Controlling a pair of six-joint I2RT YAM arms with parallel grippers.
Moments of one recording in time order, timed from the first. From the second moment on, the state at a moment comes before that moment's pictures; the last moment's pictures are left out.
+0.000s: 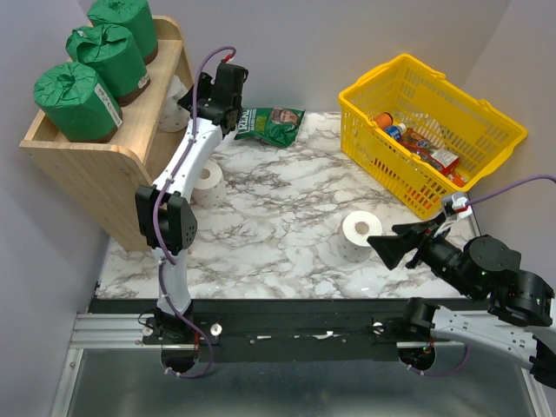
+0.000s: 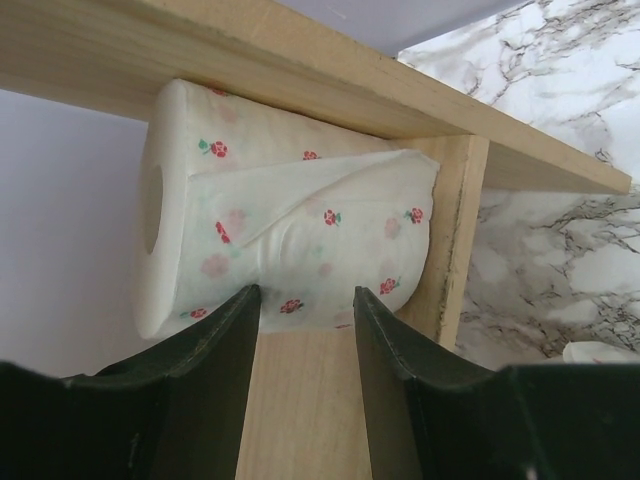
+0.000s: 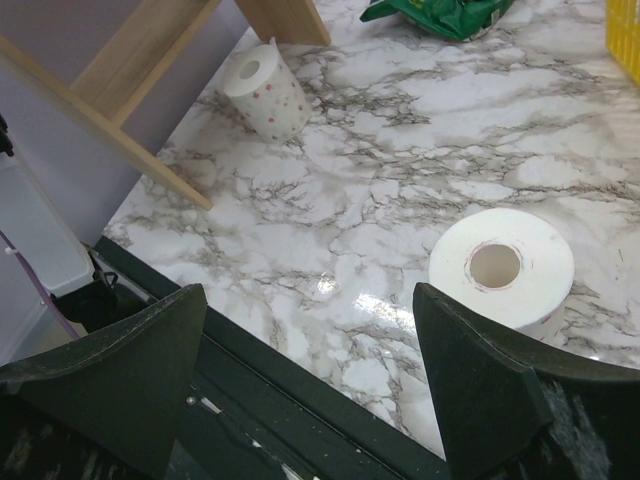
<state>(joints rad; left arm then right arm) -0.31 2.02 2.09 -0.63 -0.90 0.50 1.09 0.41 0.98 -0.75 0.44 0.50</state>
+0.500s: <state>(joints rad) -0.50 1.86 2.04 -0.78 -0.77 0.34 1.09 0.40 1.01 -0.75 0.45 0.49</state>
